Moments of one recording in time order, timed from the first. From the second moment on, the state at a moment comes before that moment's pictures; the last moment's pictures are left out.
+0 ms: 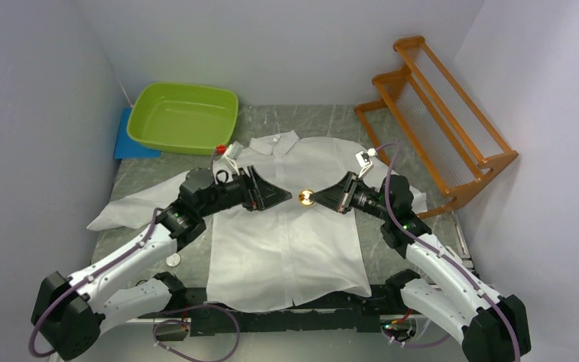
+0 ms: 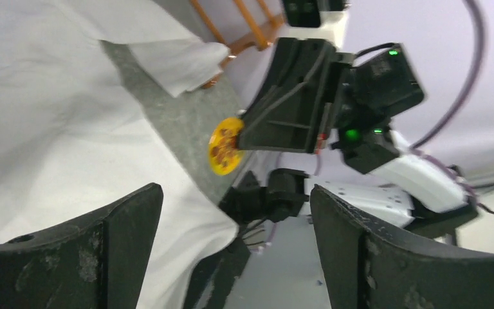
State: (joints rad) left arm -0.67 1.02 0.67 0.31 0.46 -0.96; right arm 0.43 0.85 0.49 0.28 -0.64 0.96
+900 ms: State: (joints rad) left arm -0.33 1.63 1.33 -0.47 0.39 -0.48; right arm 0.24 1.18 0.71 0.07 -0.45 0.68
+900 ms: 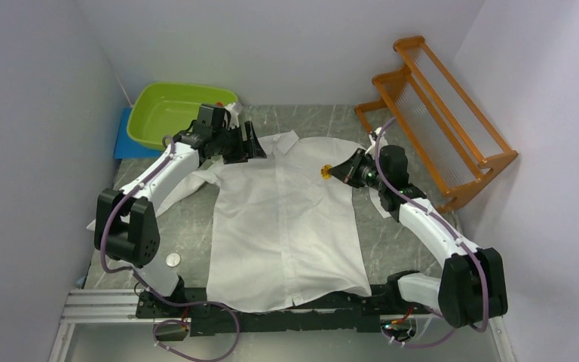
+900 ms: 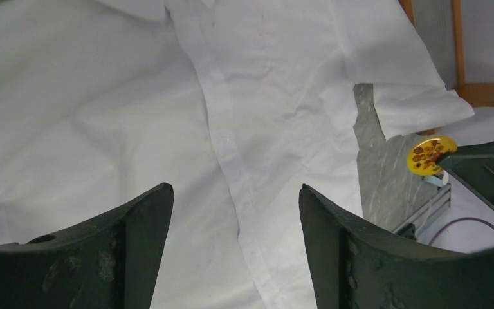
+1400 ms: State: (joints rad) left arm -0.35 1.76 1.29 -0.32 0.38 -0.44; right arm 0.26 1.49 0.74 0.29 -0.48 0.77
